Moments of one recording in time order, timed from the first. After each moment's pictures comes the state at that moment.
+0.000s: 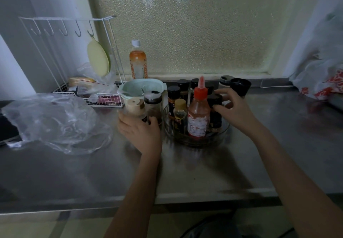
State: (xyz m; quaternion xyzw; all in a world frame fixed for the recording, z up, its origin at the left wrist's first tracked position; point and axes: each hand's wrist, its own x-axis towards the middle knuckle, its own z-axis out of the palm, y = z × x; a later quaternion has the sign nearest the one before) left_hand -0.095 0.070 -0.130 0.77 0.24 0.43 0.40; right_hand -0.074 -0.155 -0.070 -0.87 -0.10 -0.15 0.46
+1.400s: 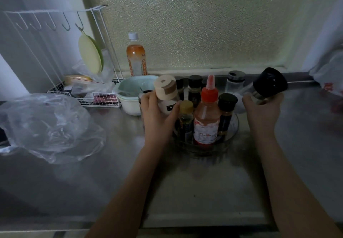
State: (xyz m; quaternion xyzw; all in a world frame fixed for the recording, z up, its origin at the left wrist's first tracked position) left_hand -0.072 0.051 -0.108 0.79 -0.04 0.39 0.47; right_hand -0.028 -0.184 -0.105 -0.73 0.13 -0.37 0.56
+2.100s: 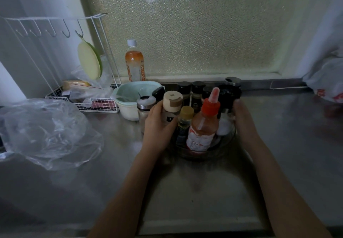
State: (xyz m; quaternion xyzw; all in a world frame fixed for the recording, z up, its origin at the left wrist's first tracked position) left_hand -0.055 0.060 -0.123 0.82 -0.09 0.30 0.48; right_hand -0.033 -0.164 -0.118 -0.80 -0.09 -0.26 0.54
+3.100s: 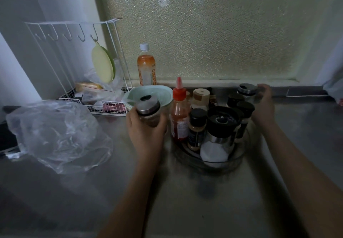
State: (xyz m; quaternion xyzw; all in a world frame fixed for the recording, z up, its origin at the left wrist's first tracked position) left_hand -0.070 0.082 -0.110 0.71 0.13 0.45 0.52; right_hand 0.044 -0.194 -0.098 -0.81 0.02 -0.27 0.53
